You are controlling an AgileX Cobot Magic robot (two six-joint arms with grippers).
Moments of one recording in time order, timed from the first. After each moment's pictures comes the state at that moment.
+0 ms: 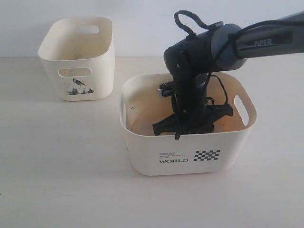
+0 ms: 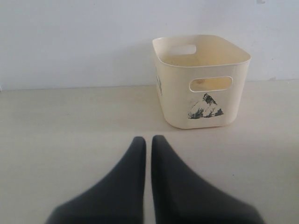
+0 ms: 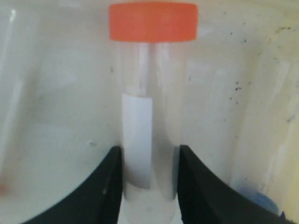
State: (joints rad) left arm -0.01 0.00 0.00 0.05 0.21 -0.03; right arm 0.50 2.13 -1.47 -0.14 1.04 0.44
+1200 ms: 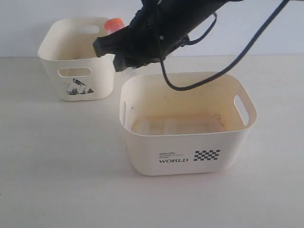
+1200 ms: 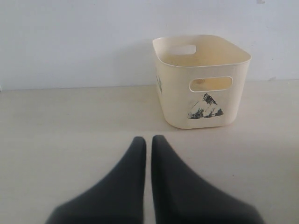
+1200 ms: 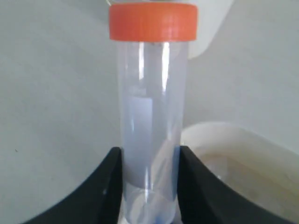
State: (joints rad) left arm -0.01 0.00 0.00 0.05 0.21 -0.03; right arm 0.56 1.77 -1.48 0.35 0.64 -0.13
